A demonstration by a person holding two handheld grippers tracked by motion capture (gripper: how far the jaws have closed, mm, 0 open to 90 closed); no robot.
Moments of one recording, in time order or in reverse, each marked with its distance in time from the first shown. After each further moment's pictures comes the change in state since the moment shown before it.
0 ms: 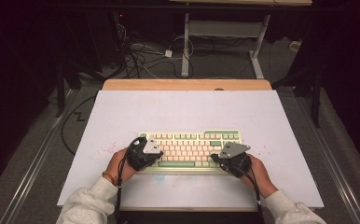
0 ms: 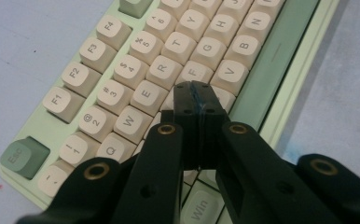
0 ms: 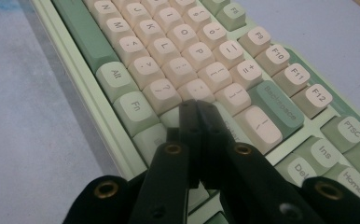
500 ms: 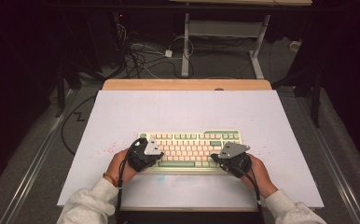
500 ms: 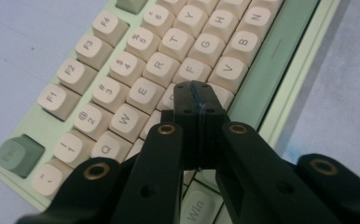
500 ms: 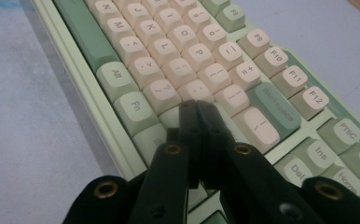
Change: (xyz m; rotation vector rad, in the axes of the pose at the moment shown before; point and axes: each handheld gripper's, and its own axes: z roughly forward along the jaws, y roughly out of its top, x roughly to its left) left arm -0.003 0.000 -0.001 -0.010 0.027 0.000; right arm 0.000 0.001 -0.002 0.006 -0.006 -0.016
